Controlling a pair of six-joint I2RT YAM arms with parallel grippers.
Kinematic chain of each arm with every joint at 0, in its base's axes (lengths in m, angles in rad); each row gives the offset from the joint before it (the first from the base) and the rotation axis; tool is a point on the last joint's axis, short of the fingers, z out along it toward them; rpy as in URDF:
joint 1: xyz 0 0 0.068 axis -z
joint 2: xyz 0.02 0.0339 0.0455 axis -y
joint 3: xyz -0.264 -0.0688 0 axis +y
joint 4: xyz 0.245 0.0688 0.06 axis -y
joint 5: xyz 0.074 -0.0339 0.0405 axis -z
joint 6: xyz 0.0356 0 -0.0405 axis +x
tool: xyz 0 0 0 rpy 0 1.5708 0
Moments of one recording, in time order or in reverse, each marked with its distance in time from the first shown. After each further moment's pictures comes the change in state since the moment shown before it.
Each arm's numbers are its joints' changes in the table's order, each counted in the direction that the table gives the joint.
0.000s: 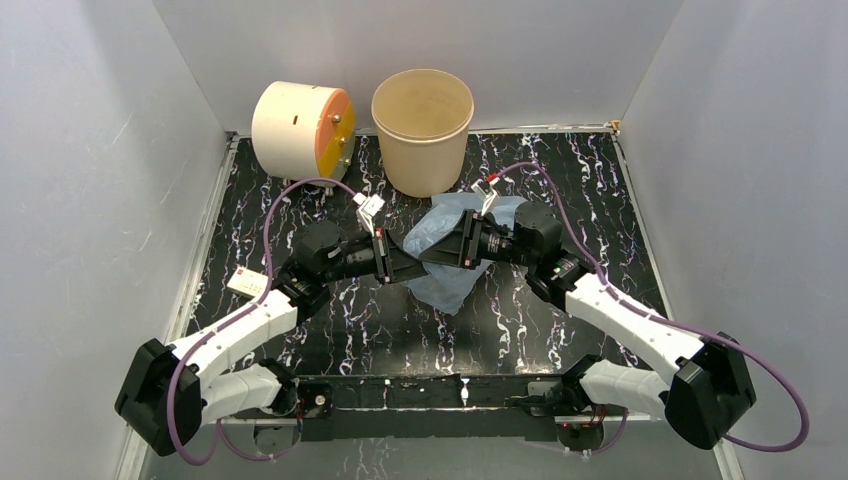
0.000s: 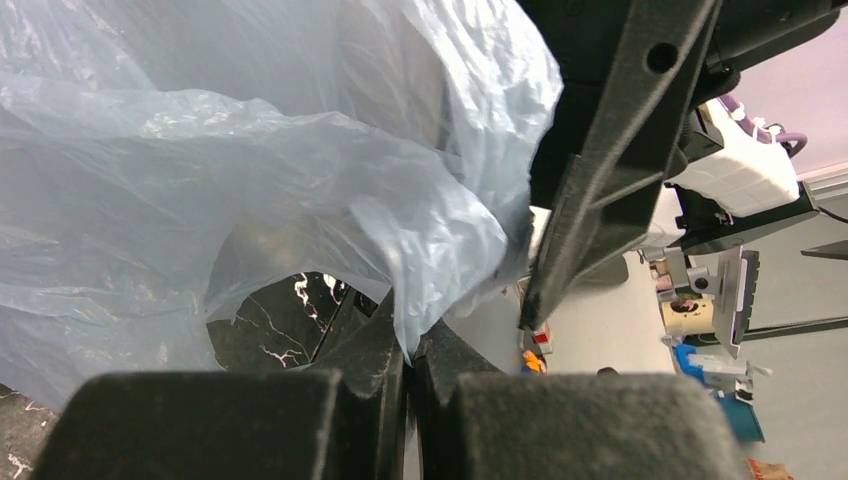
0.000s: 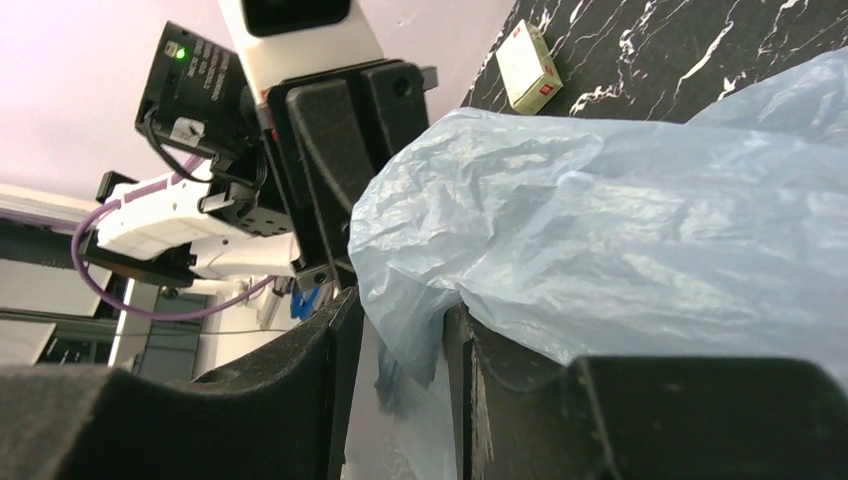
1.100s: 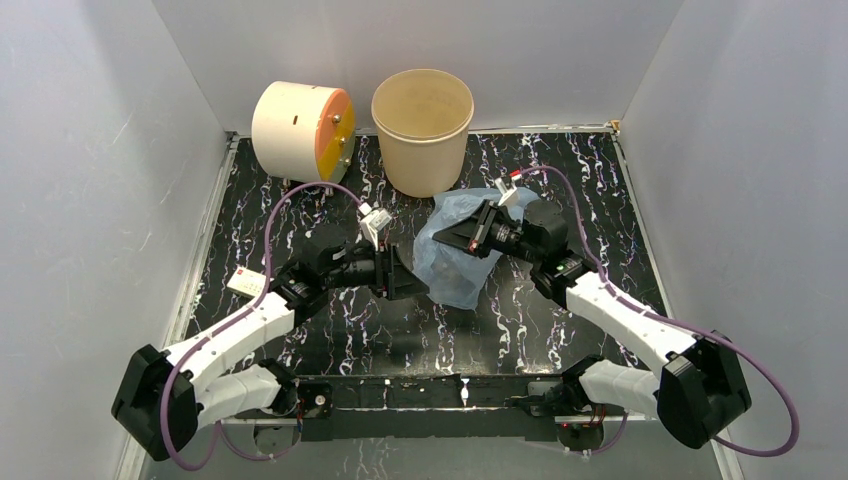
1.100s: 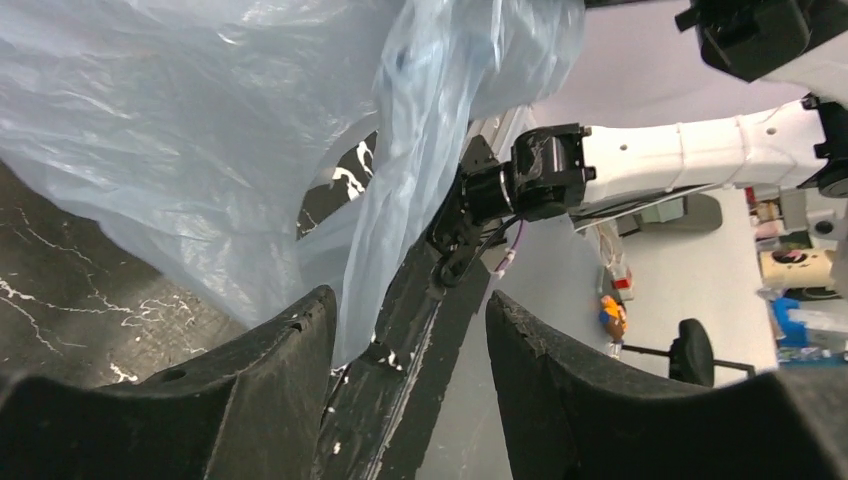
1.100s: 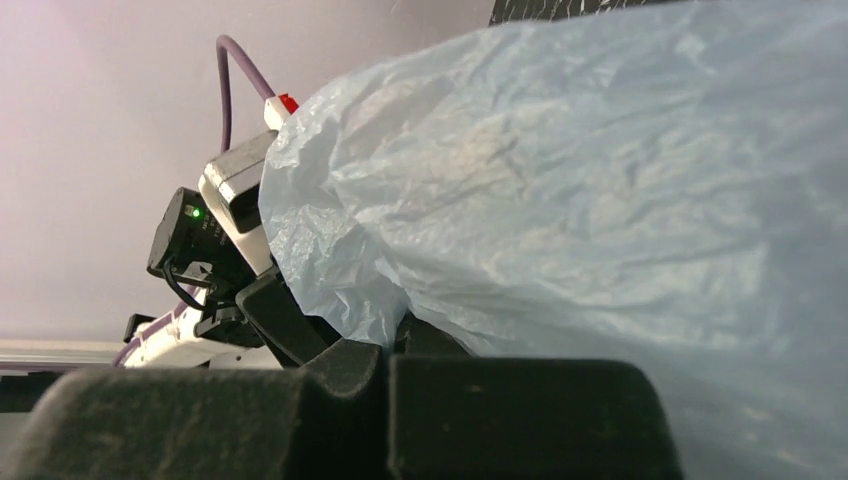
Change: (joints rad) left arm 0.013 0.026 -0.005 -0.226 0.005 0.218; right arm 0.088 -0.035 0.053 0.080 0.132 0.158
